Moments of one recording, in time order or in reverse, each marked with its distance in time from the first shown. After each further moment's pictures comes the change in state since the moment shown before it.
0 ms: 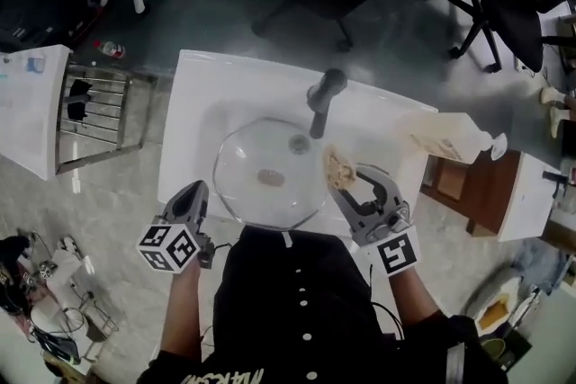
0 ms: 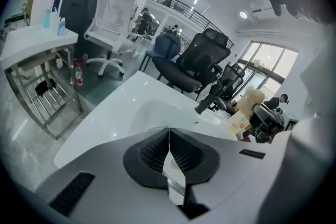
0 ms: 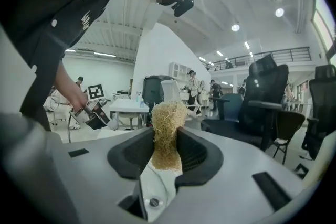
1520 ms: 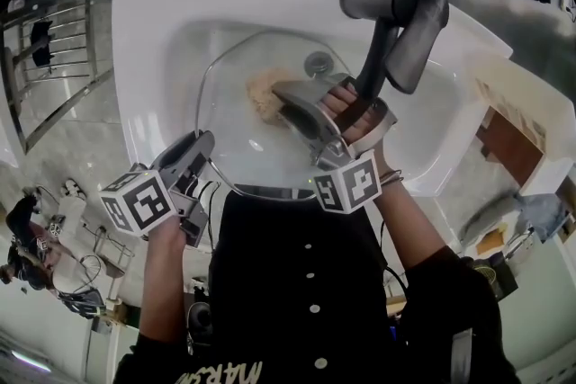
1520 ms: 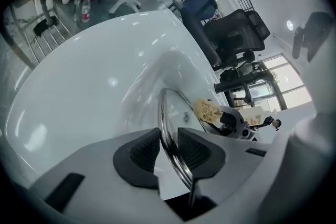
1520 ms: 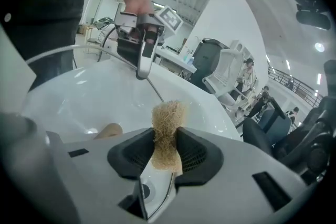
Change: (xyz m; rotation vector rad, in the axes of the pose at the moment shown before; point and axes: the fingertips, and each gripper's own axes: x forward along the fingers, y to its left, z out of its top) left arm 0.077 0.046 -0.066 -0.356 0.463 -0.047; right arm 0.139 0.097 -0.202 -0.628 0.380 0.383
